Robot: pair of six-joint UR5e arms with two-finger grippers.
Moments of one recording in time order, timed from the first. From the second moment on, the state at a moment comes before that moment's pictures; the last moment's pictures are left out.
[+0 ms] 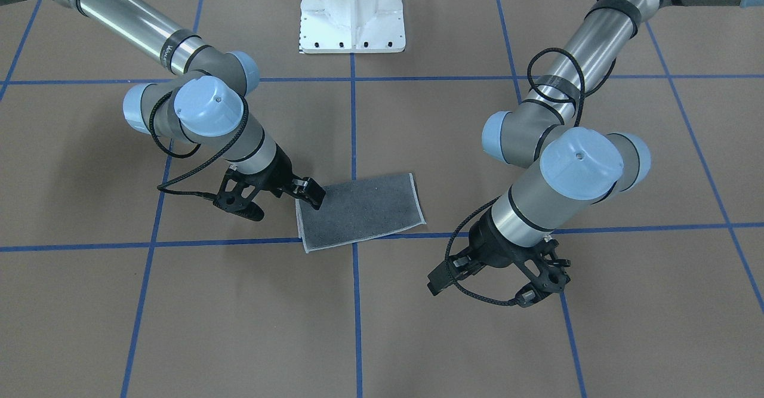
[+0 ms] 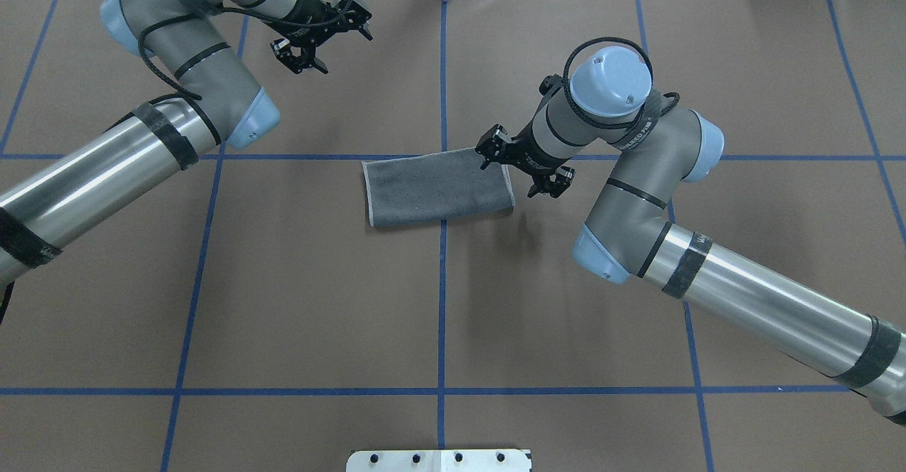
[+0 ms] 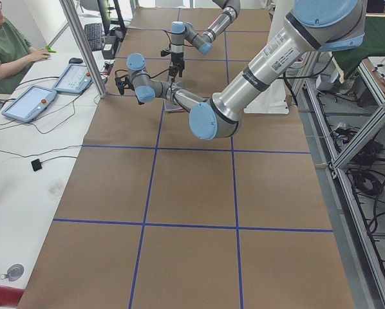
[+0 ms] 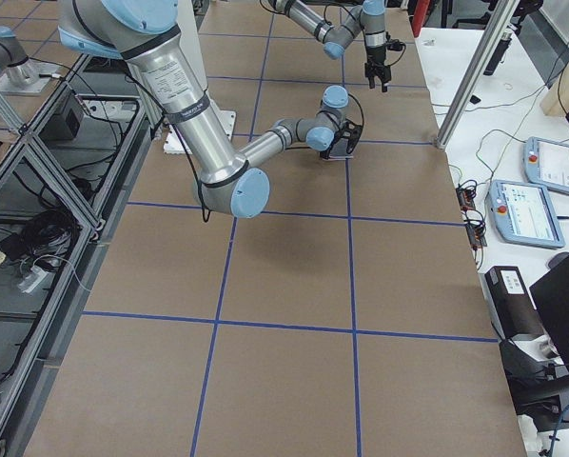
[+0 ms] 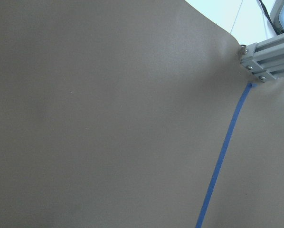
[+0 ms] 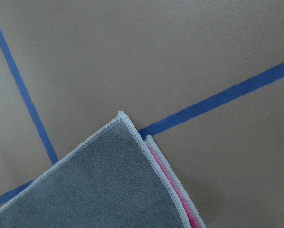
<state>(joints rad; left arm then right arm) -0.92 -2.44 -1.05 -2.30 -2.16 -1.58 0.67 -0.92 1.36 -1.06 2.07 1.63</state>
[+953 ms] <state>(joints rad) -0.92 -2.44 -1.05 -2.30 -2.16 -1.58 0.64 -0.92 1.35 -1.07 2.06 1.62</state>
